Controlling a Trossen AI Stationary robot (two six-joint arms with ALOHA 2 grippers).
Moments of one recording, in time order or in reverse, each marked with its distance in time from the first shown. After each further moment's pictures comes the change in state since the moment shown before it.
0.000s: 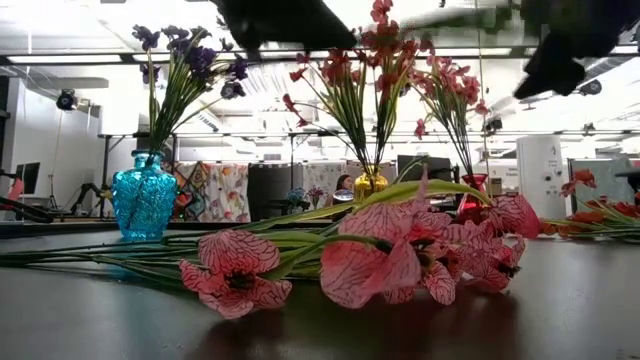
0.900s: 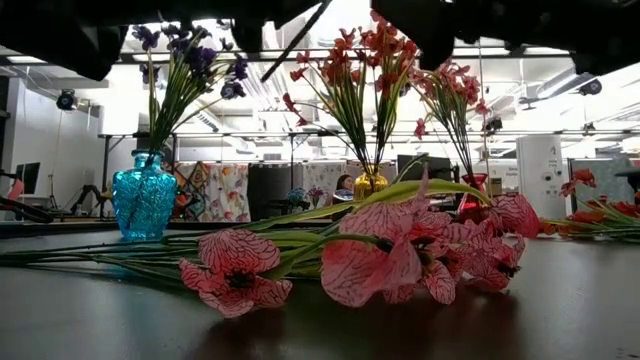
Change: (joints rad) left arm 0.018 0.153 -0.310 1.314 -0.004 0.451; right arm 0.066 0.816 -0.175 1.890 -0.054 -0.576
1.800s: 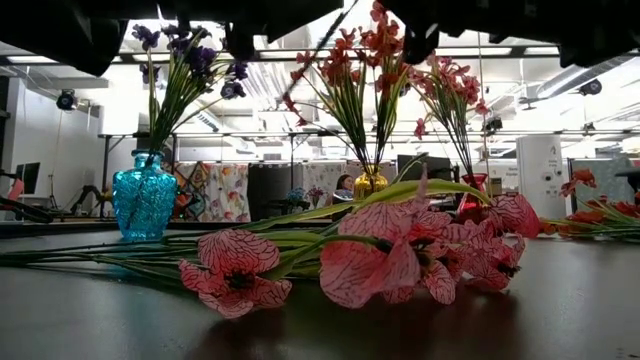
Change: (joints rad) left arm -0.011 0.012 0.024 -0.022 -0.128 -0.043; right arm 0.002 0.054 0.084 -0.053 -0.027 -0.013
